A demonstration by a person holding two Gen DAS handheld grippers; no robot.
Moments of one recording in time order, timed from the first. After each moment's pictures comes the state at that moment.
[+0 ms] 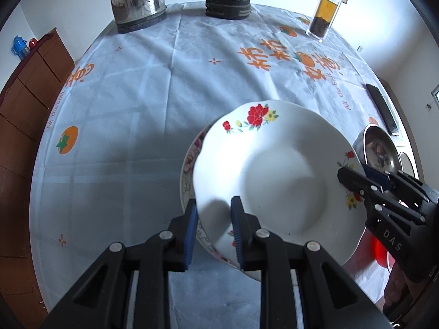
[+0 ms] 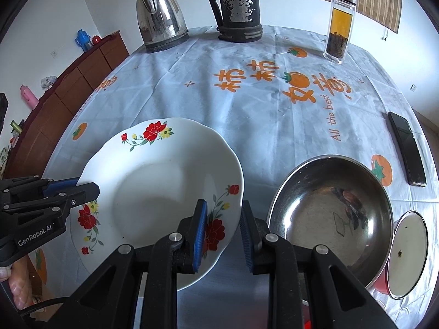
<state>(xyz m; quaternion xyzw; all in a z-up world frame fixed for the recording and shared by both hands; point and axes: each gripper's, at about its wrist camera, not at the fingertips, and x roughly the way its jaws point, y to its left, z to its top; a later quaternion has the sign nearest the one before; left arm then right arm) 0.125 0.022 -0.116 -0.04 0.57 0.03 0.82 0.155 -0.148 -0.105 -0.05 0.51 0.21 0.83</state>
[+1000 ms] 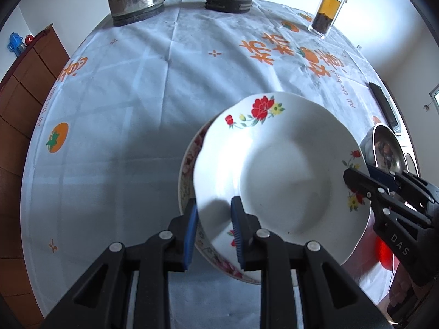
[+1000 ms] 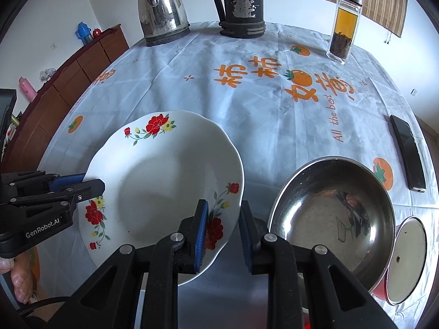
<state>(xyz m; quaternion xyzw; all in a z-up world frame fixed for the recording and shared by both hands) 0.133 0.027 -0.133 -0.05 0.58 0.02 0.81 0.159 -0.144 -0.111 -0.07 0.52 0.21 0.83</state>
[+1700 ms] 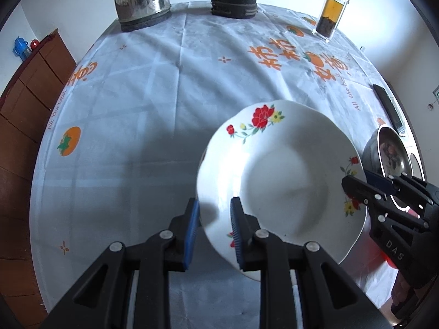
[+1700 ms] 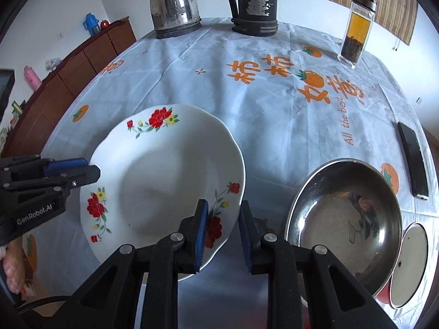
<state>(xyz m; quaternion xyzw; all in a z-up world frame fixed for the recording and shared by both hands) 0.129 0.035 -0.127 -0.04 0.57 0.04 0.82 0.154 -0.132 -0.115 -0.09 0.52 0.23 0.82</state>
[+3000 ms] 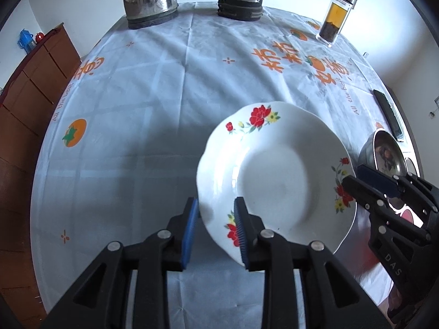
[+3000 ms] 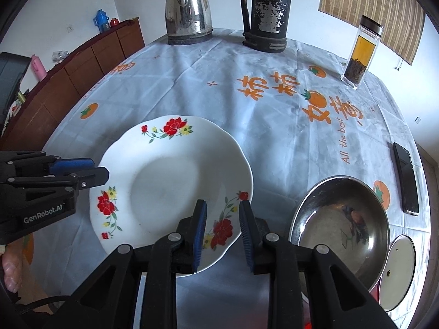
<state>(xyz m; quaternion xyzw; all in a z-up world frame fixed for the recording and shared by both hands) 0.119 0.036 -0.119 -0.06 0.57 0.05 0.82 0.139 -0.119 -0.096 -0.12 0.49 0.24 0.83</state>
